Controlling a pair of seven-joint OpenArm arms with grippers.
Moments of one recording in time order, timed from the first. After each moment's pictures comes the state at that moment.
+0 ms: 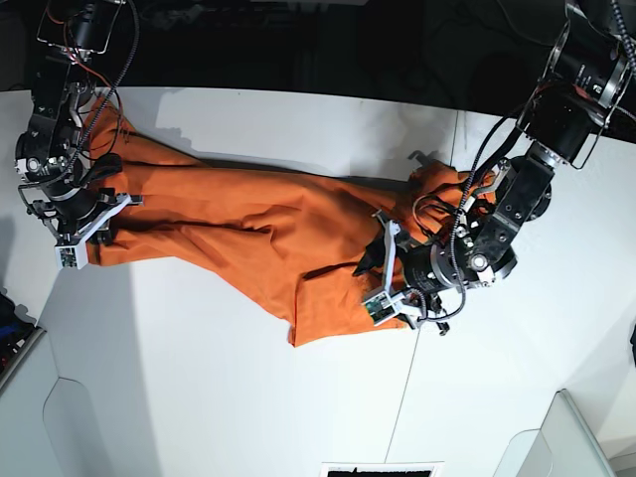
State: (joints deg) left arm -21.4 -25.8 34.9 79.5 -9.4 -24.5 26.5; right arm 0.0 11.3 17.4 85.8 5.4 20.6 -39.3
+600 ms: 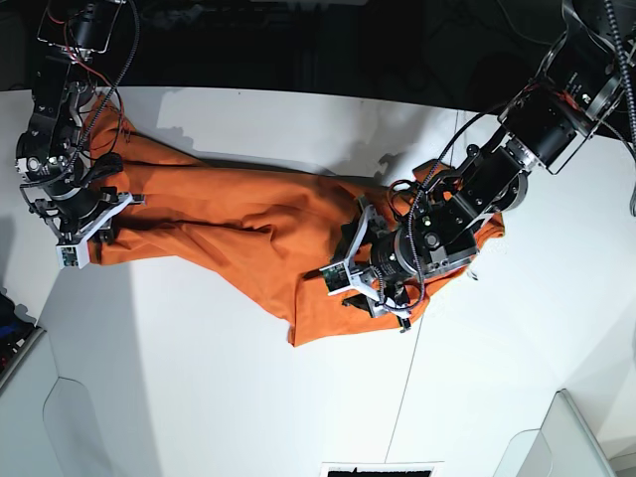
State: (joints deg) left arm -23.6 -24.5 46.2 78.9 2.7 -18.7 23.7; right arm -0.1 11.3 17.4 85.8 6.5 20.6 -40.2
